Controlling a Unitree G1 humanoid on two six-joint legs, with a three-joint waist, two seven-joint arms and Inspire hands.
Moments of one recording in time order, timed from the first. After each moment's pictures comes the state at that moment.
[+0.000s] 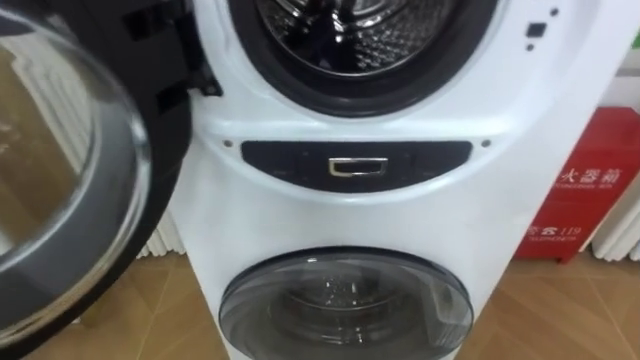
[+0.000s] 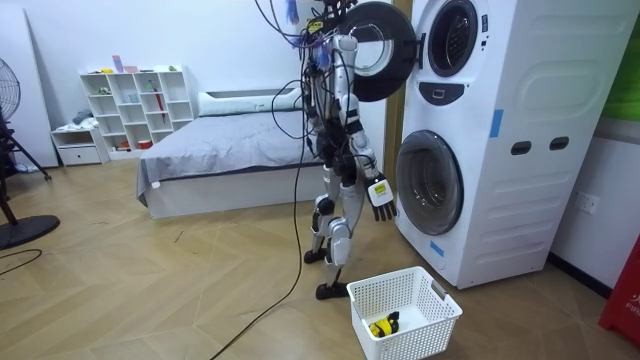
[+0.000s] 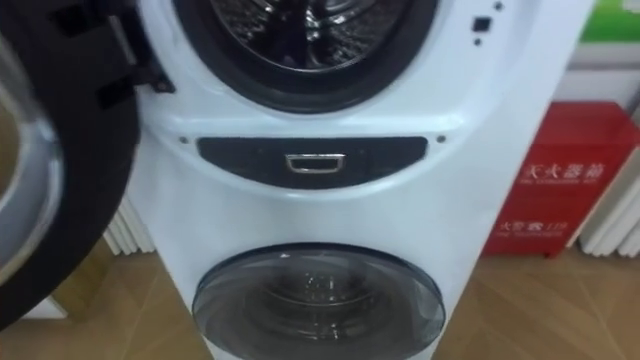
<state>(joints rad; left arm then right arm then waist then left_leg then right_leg) 0.30 0.29 0.12 0.97 -0.25 -0.04 -0.21 0.14 -0.27 -0.09 1.15 0.08 -0.04 0.14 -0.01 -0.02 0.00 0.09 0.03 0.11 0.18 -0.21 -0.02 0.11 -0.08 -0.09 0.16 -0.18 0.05</state>
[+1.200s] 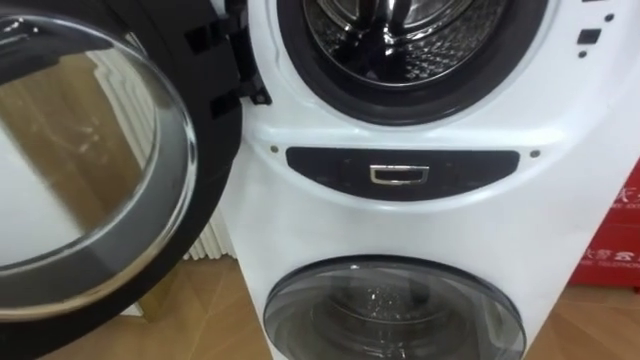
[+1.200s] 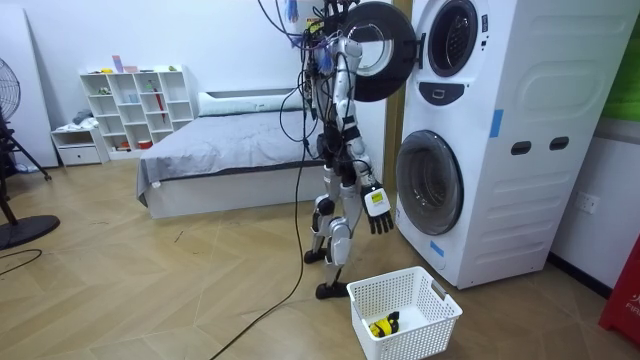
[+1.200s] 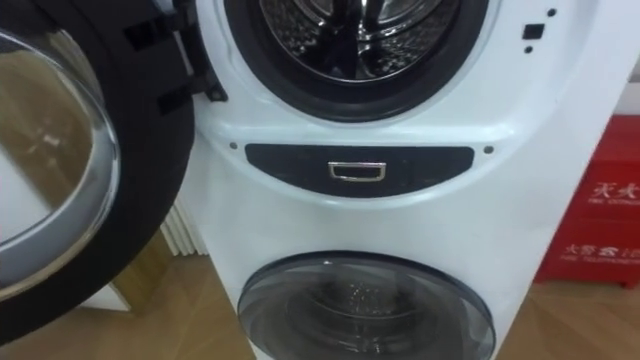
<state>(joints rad) -0.03 0.64 0.58 0.53 -0.84 -0.03 0.12 0.33 -0.31 -0.26 1.02 -0.09 0.01 0.04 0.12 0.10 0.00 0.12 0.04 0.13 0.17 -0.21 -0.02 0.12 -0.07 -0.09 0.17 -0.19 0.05</state>
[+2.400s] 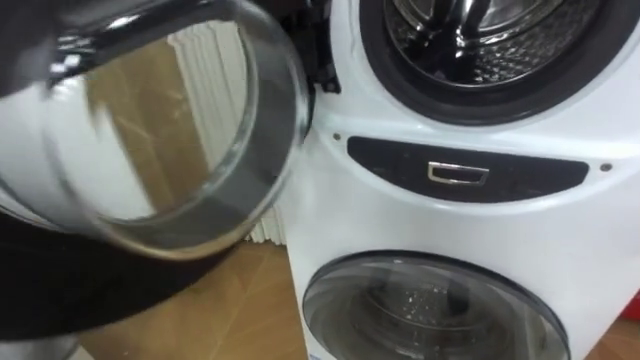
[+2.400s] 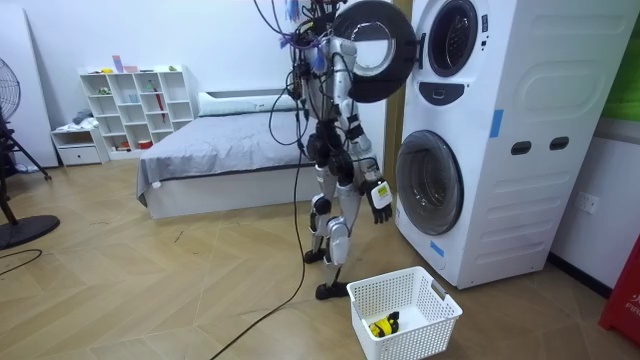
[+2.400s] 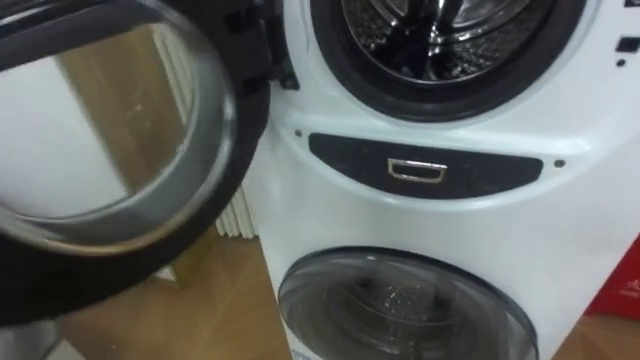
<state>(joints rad) 0.17 0.33 0.50 -0.35 -0.56 -0.04 0.19 0.24 -0.30 -0.20 1.05 -0.16 0.05 0.17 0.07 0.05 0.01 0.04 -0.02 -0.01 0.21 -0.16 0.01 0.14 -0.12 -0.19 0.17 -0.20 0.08</state>
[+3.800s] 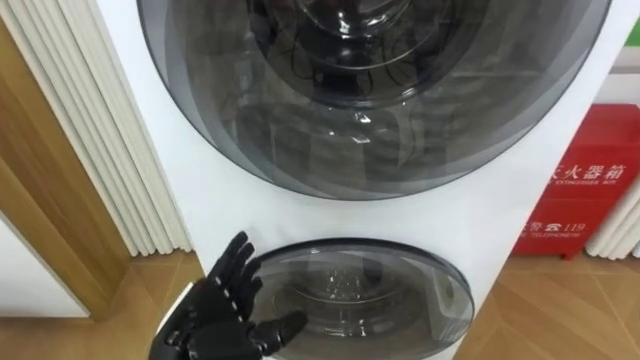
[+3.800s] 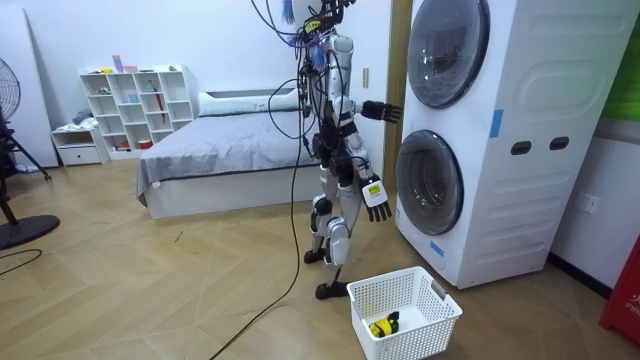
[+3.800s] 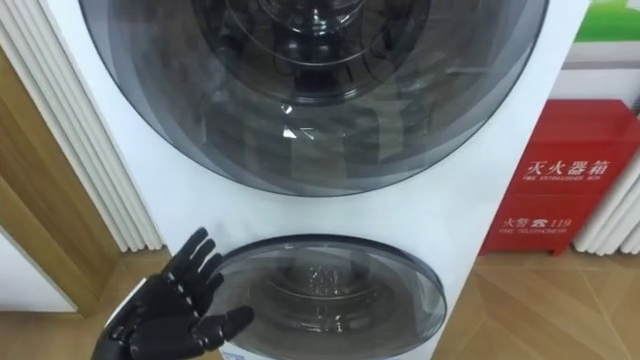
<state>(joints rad) 0.23 0.26 -0.11 0.03 -0.64 0.01 -0.30 0.16 -0.23 -0.06 1.05 0.07 0.02 0.09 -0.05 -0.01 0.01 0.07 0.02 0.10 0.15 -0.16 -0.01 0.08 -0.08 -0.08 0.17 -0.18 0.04</state>
